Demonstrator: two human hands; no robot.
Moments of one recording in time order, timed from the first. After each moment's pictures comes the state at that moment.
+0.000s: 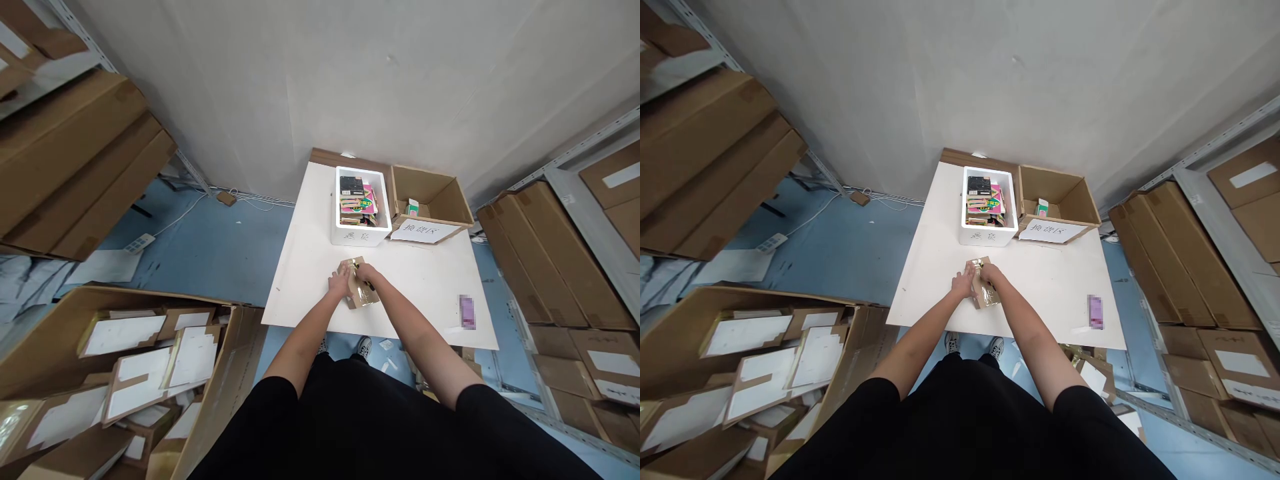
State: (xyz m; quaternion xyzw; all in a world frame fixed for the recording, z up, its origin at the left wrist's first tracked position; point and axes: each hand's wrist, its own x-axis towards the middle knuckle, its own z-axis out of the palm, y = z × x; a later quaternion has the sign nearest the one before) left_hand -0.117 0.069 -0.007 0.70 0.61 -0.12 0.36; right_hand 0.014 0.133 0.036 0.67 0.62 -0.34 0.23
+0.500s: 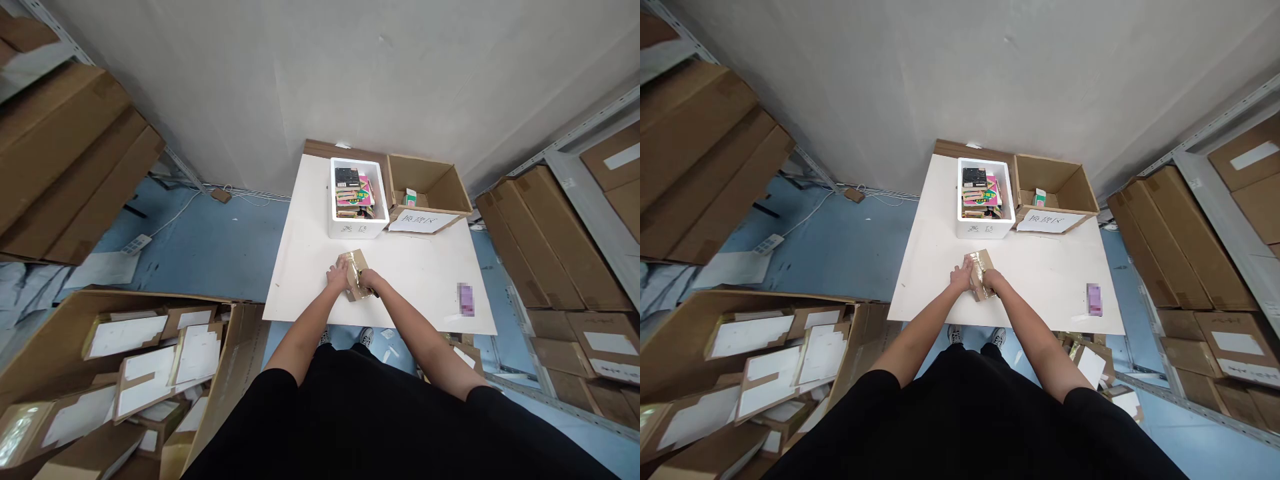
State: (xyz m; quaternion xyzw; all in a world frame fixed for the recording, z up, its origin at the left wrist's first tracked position) left_hand -0.115 0.068 -0.007 0.70 0.61 -0.14 0.35; right_hand 0.028 0.085 0.032 0.69 0.55 -0.38 0.25
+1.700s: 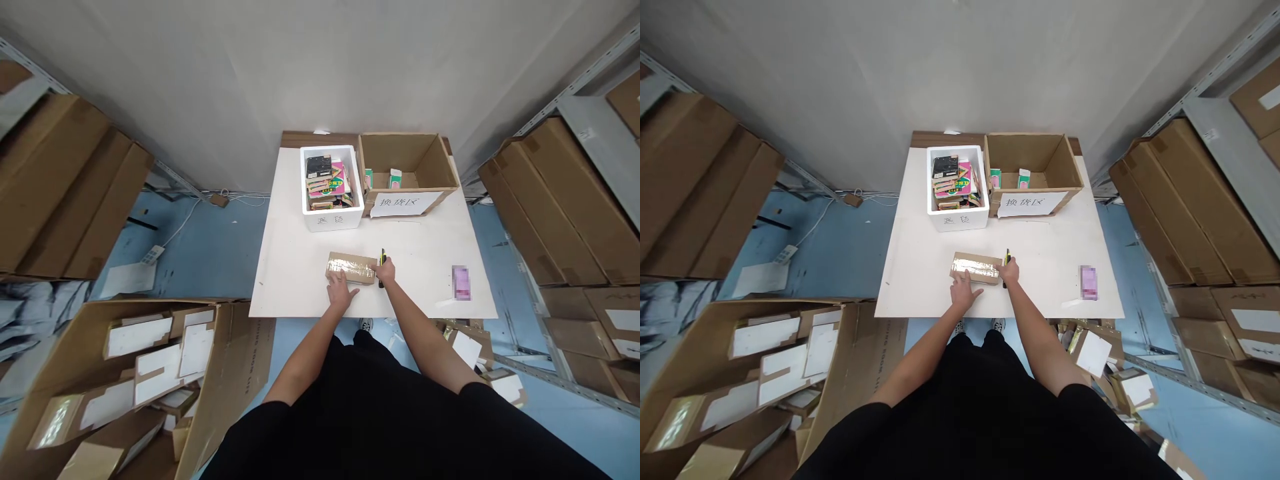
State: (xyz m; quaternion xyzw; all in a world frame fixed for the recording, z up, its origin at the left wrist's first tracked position) left_hand 0.005 -0.016 -0.012 0.64 0.70 -0.16 0.25; right_hand 0.193 0.059 -0.014 0.83 0.42 -0.36 -0.04
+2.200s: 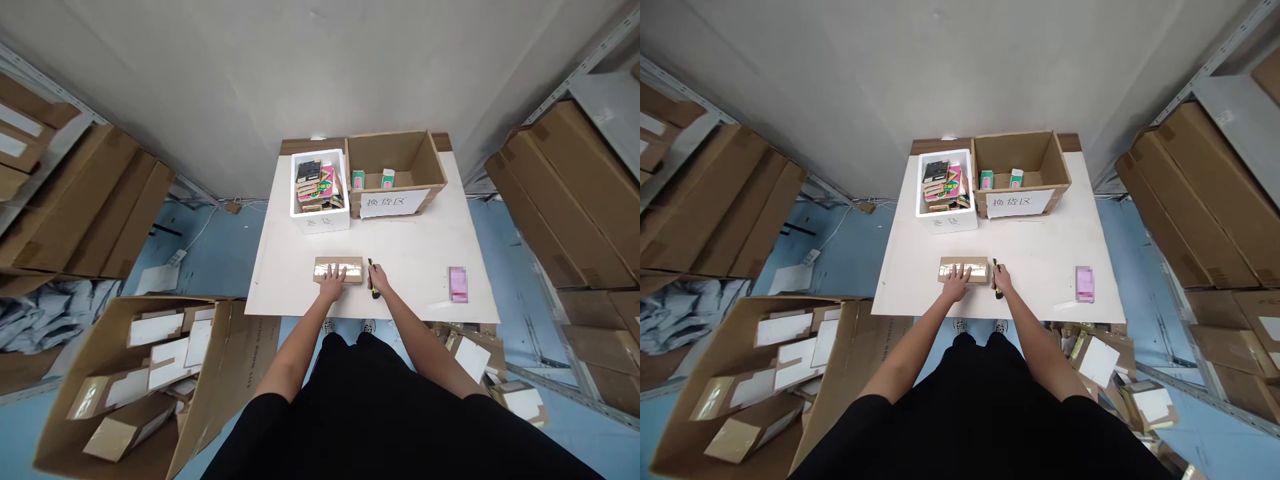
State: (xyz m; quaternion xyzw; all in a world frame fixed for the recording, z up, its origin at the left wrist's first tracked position) left_hand 0.019 0.016 -0.014 0.74 0.60 -0.18 0.24; right_hand 0.237 0.034 -0.049 0.70 0.35 -0.58 -0.22
